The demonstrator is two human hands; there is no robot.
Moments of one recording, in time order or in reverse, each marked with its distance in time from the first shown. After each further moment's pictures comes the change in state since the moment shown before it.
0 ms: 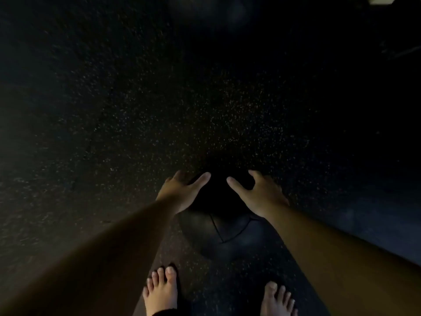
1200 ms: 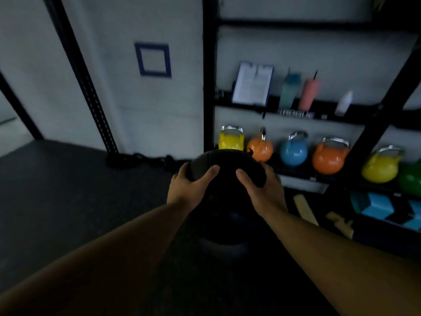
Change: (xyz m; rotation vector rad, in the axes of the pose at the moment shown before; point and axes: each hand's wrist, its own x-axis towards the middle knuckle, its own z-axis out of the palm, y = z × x) left_hand -0.347 0.436 -0.534 -0.487 0.481 0.671; right_hand -0.339 -0.456 -0.514 0.594 0.675 -0.609
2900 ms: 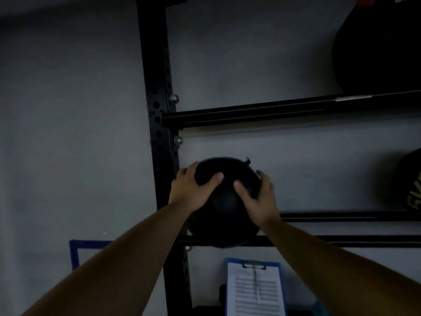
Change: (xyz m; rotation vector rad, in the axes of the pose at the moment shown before) left_hand 0.666 0.605 0.093 0.245 0.060 0.660; right_hand 0.765 -0.406 -0.077 0.252 0.291 -0.493
